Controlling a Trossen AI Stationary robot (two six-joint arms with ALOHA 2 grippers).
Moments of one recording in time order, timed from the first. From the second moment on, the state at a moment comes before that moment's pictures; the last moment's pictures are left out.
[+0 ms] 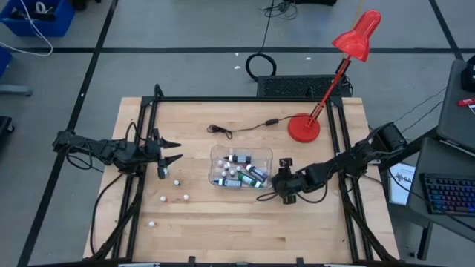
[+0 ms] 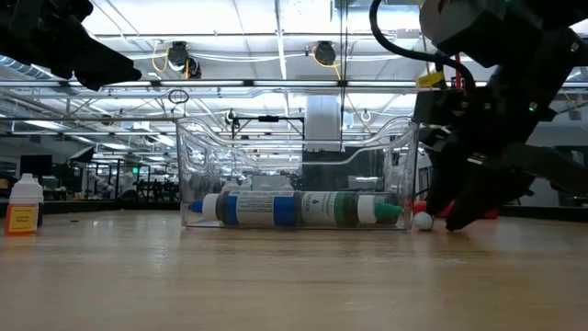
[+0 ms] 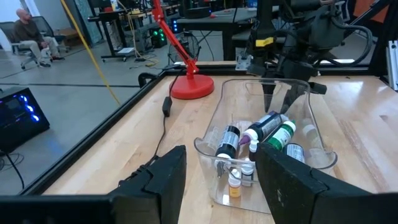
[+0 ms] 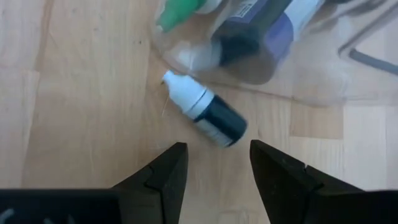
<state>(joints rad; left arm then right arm) -0.27 0.23 0.27 -0.23 -0.49 -0.02 0.34 1.59 0.67 -0.29 0.37 0.13</state>
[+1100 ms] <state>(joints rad) -0.27 0.23 0.27 -0.23 -0.49 -0.02 0.40 1.59 0.67 -0.15 0.18 0.30</state>
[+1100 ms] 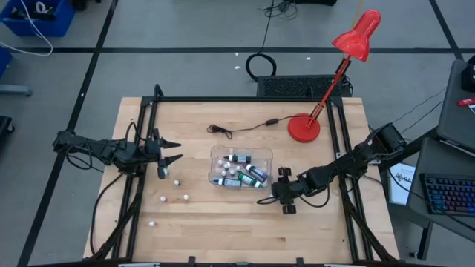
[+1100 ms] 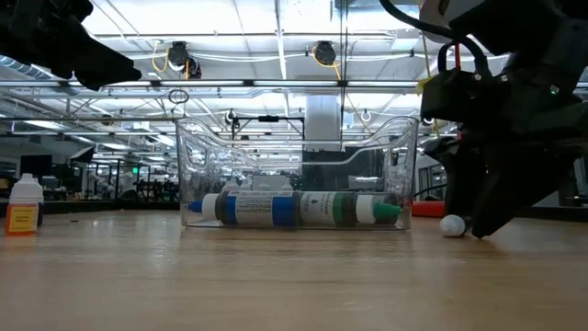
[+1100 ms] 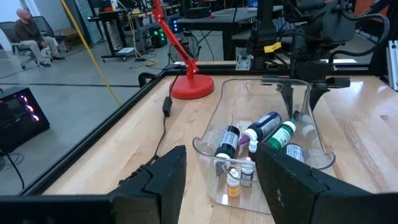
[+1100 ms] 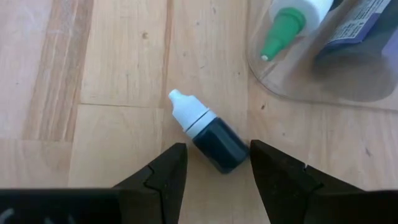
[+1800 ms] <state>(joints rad) -0.27 0.23 0.27 -0.23 -0.49 -0.02 0.41 1.59 0.67 -0.15 0.13 0.28</state>
